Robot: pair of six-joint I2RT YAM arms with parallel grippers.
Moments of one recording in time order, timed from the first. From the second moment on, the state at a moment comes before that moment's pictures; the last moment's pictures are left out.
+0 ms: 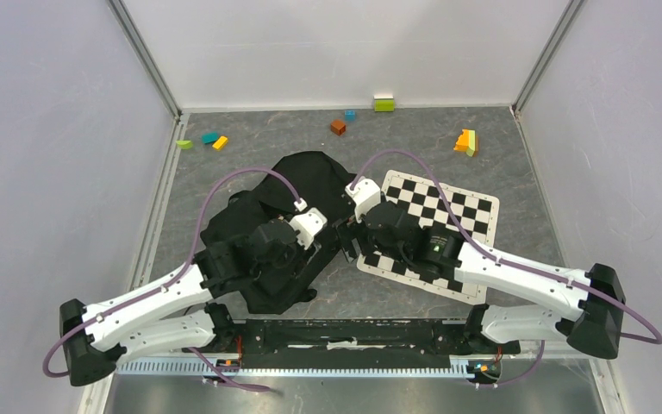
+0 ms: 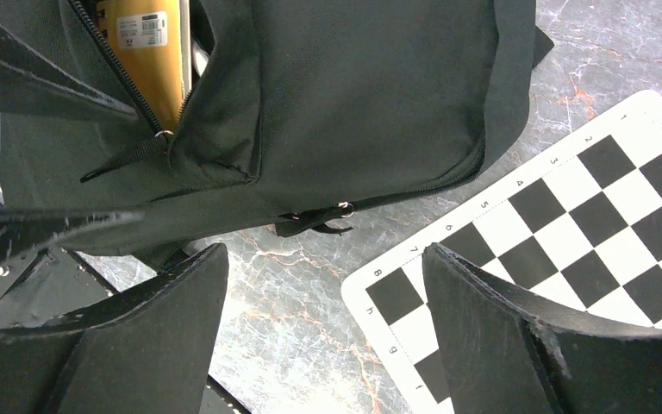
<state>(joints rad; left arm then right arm) -1.02 0.88 0.77 -0.58 -0.23 -0.06 1.09 1.19 0.96 -0.33 0.33 0.26</state>
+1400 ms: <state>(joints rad) -1.07 0.79 0.80 -0.67 -0.41 -0.06 1.11 1.17 0.62 0.10 0.13 0.08</state>
